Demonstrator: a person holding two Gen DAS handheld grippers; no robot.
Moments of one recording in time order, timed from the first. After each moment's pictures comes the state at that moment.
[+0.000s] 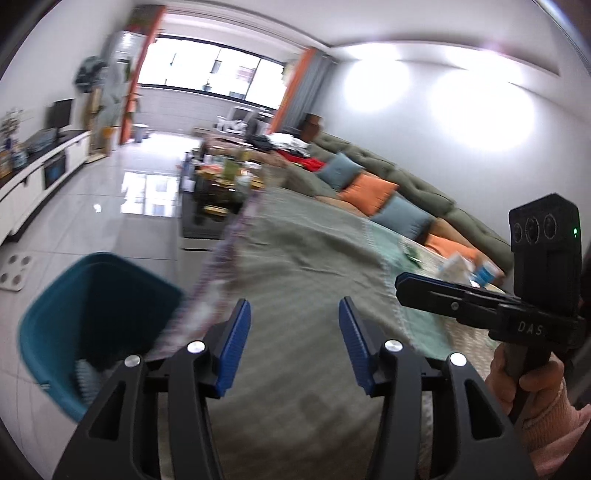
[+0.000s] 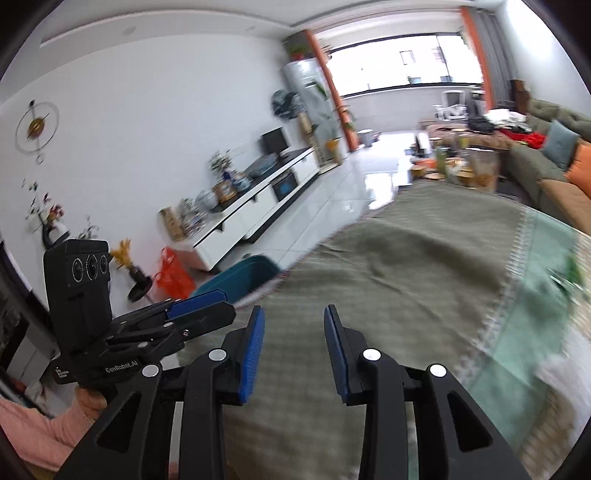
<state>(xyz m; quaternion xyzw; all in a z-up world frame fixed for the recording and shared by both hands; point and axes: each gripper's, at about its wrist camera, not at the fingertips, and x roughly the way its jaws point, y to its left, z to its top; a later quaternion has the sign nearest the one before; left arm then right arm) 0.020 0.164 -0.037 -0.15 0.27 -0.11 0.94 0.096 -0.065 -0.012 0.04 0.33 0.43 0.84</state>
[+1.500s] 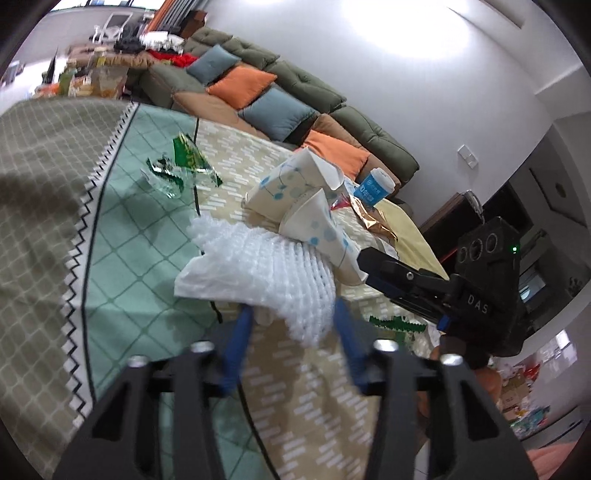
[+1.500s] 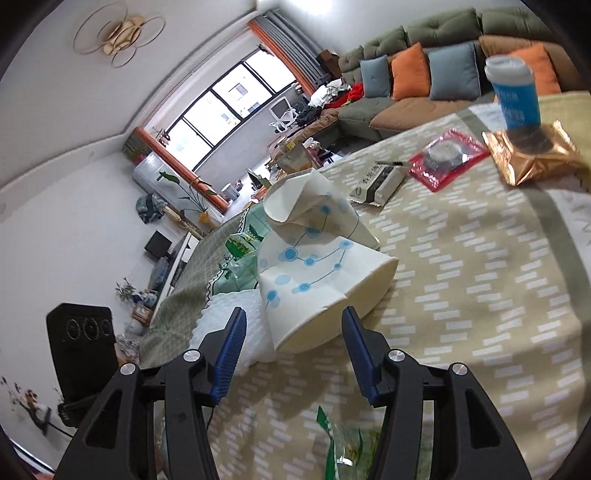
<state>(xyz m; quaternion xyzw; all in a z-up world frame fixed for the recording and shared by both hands) 0.157 -0.086 -0.074 -0.16 0.43 -0.36 0.81 0.144 -0.346 -0.077 0.30 0.35 0.19 0.87</state>
